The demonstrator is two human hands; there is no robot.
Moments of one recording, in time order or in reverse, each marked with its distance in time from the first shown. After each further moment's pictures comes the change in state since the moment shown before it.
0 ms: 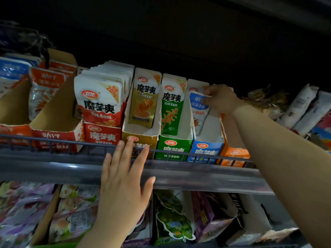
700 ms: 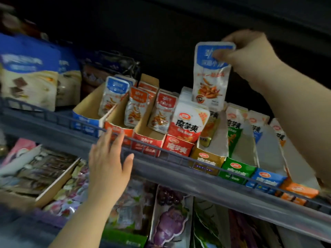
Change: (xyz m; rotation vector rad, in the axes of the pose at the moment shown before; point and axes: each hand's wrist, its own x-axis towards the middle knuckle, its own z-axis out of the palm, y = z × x) left_hand -0.011 -0.130 -0.080 -0.079 0.167 -0.436; right_hand -0.056 -0.219 -0.038 0.392 0.184 -0.407
